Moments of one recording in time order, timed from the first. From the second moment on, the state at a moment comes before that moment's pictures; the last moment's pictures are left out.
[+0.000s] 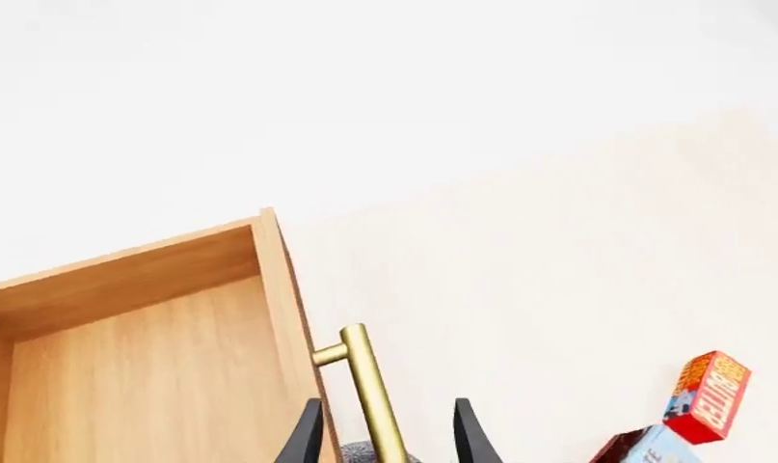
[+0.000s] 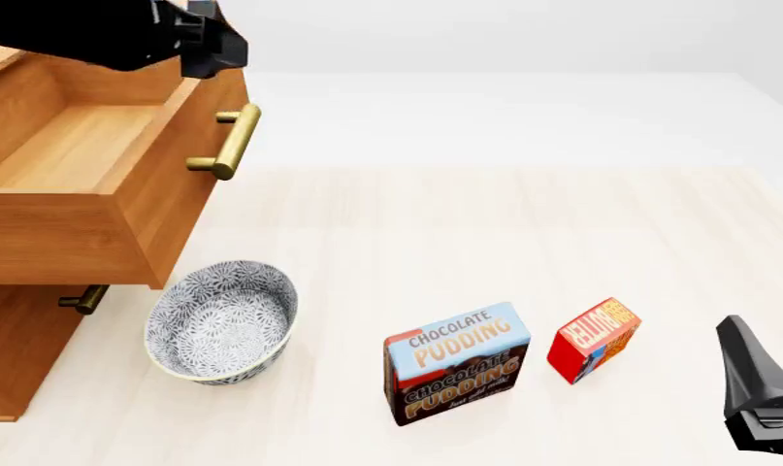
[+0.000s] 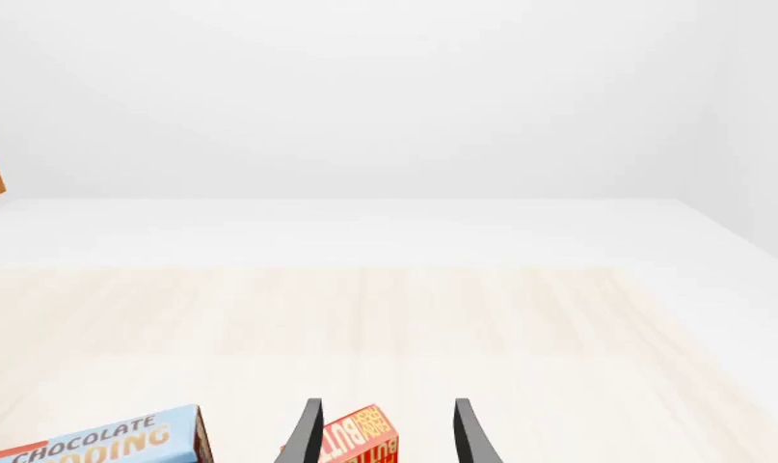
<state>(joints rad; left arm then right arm) -0.36 1.30 -1.42 0.71 -0.05 0.00 0.00 0.00 0.00 0.00</state>
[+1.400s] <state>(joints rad) -0.64 1.43 -1.48 0.64 0.03 0.00 0.00 0.00 0.00 0.00</state>
